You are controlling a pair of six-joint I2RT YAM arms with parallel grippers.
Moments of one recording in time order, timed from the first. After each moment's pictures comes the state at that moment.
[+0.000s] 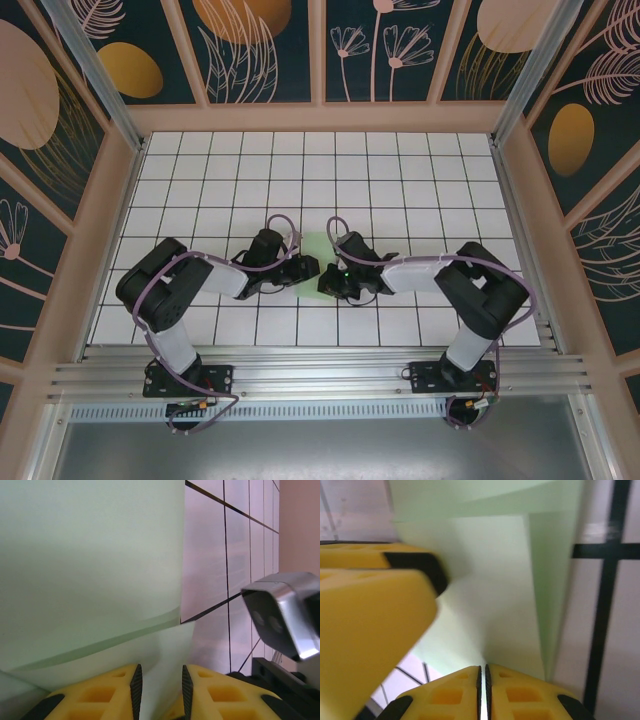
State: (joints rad) left arm -0.63 1.77 0.59 0.52 0.51 -0.92; right arm 0.81 1.69 0.73 -0.01 -0.36 1.00
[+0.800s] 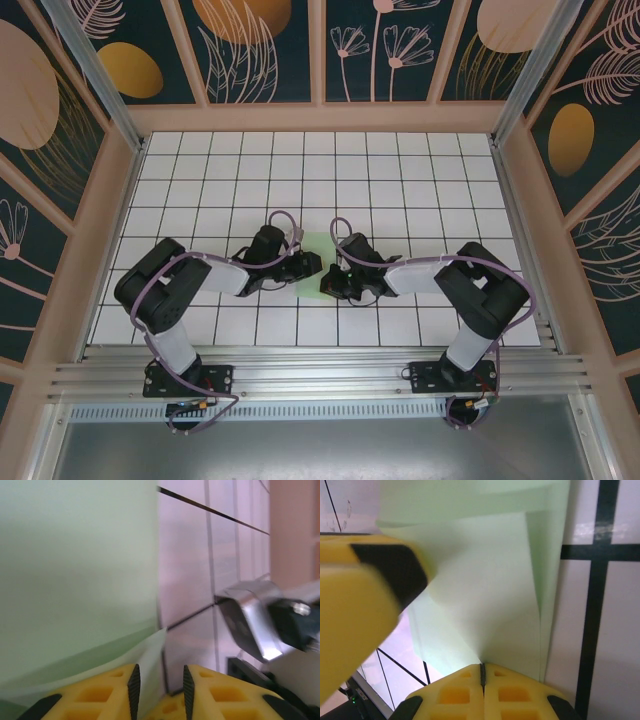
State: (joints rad) left arm -0.63 1.77 0.62 0.50 0.50 -0.93; right arm 0.80 1.68 0.68 0.07 -0.39 1.00
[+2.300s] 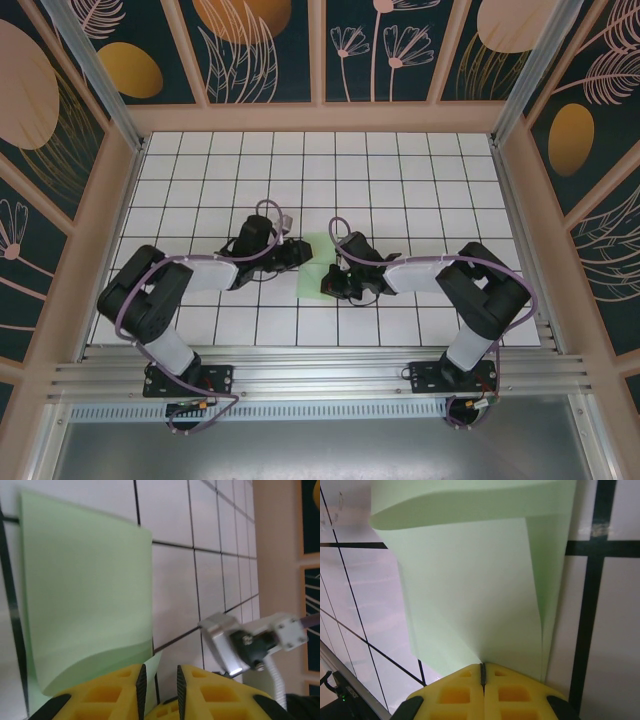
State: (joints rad) left arm -0.56 1.68 0.63 0.41 0.54 -0.90; right arm 0.80 1.67 0.71 0.00 -0.38 0.97
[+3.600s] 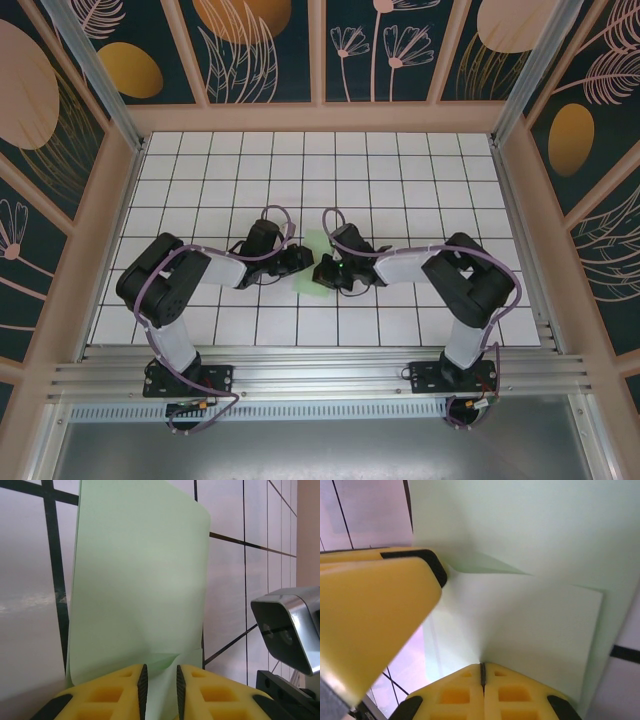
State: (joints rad) left arm -0.56 1.80 0.66 0.43 0.47 -0.87; right arm 0.79 1.77 0.79 0.05 -0.37 1.02
